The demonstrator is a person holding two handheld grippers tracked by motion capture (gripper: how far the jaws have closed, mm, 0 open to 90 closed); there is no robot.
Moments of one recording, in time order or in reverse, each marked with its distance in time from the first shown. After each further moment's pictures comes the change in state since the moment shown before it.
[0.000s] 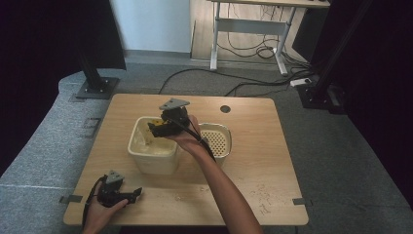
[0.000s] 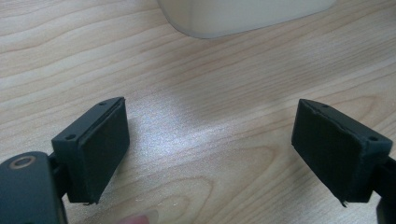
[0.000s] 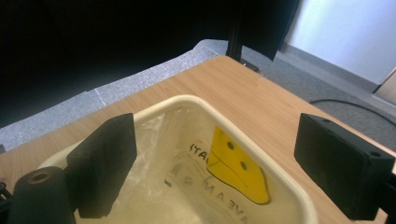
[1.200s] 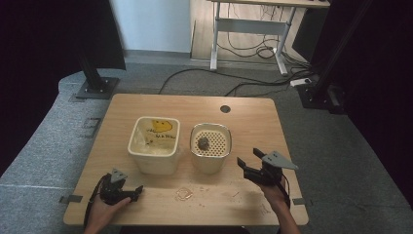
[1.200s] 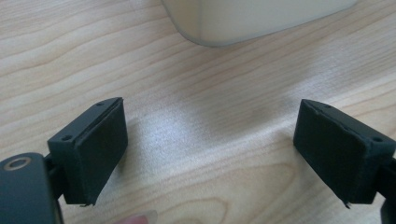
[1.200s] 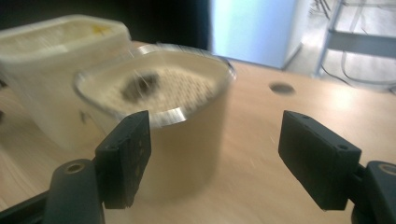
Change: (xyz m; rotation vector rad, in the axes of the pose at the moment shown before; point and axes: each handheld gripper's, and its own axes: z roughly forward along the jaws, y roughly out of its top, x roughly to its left) left arm -0.003 0.006 0.010 0.000 0.065 0.042; right arm -0.077 -0.206 -0.217 -0.155 -0.262 0.183
